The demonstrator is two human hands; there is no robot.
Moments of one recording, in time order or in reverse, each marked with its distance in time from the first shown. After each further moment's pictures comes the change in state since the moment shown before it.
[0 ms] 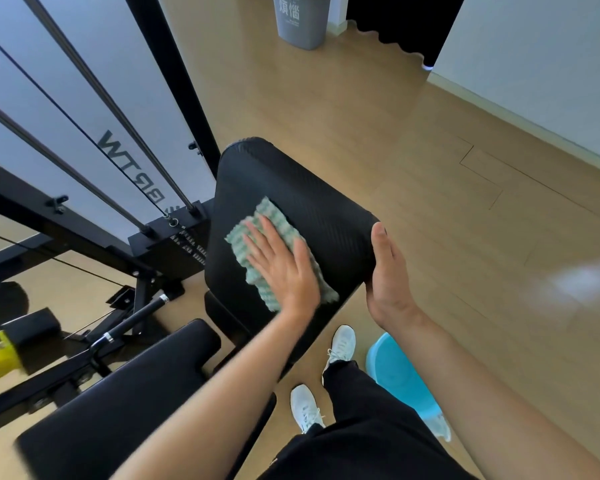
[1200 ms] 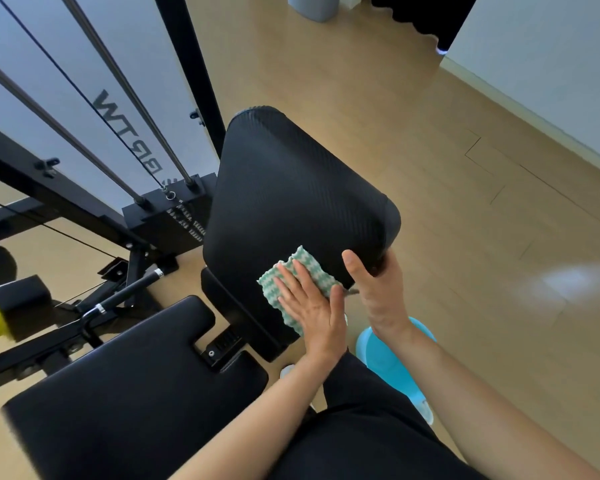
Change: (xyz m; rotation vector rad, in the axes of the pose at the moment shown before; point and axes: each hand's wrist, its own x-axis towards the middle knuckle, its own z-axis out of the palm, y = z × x) left_hand -0.102 -0.043 0.022 0.047 -0.147 -0.112; right_hand -0.014 0.047 -0.019 -0.352 0.007 -0.106
